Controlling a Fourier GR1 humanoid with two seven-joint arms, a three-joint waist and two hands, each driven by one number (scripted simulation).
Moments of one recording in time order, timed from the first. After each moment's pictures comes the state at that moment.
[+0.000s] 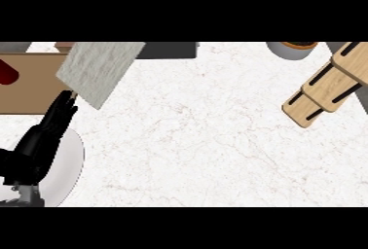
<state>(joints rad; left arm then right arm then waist) -0.01 0.29 0.03 -1.72 0.10 -0.02 0.16 -0.52 -1.01 -0.13 -1.48 0.05 0.11 -0.23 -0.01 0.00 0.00</state>
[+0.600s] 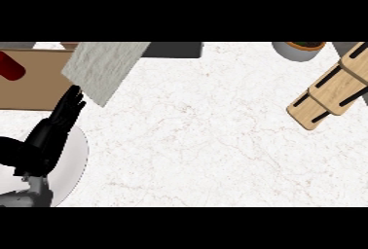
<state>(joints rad) -0.07 0.26 0.02 -1.68 0.08 -0.04 0.17 -0.69 -0.90 -0.09 -1.31 0.19 0.08 -0.41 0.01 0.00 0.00</state>
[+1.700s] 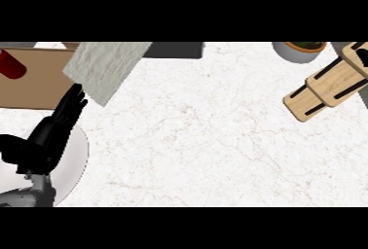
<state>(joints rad) -0.08 0.23 0.03 -1.68 0.05 -0.05 0.18 -0.79 -0.84 0.00 -0.98 0.48 0.11 -0.59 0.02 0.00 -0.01</state>
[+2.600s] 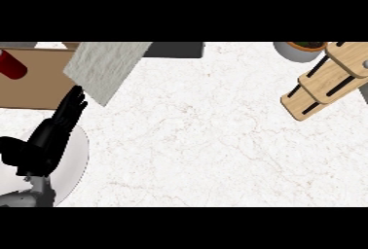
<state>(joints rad) -0.07 0.23 0.04 -1.68 0.05 -0.06 0.18 -0.92 -0.95 -0.06 -0.75 0.68 0.01 -0.49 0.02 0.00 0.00</state>
